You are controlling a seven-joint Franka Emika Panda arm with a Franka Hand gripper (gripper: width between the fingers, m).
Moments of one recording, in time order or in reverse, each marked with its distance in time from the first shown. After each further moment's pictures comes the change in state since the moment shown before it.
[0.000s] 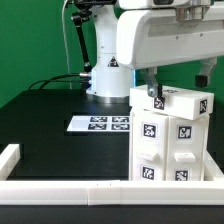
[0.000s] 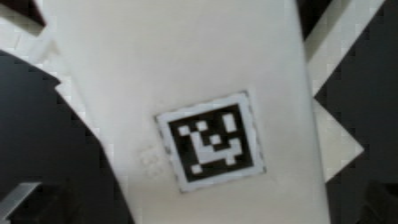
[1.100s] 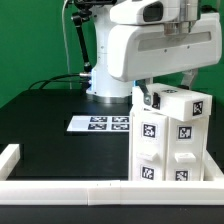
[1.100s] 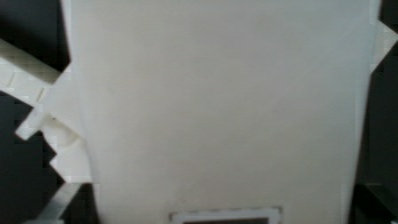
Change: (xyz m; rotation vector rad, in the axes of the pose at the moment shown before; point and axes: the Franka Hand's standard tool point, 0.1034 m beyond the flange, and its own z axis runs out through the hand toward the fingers) arm -0.020 0.002 0.017 0.013 -0.031 0.021
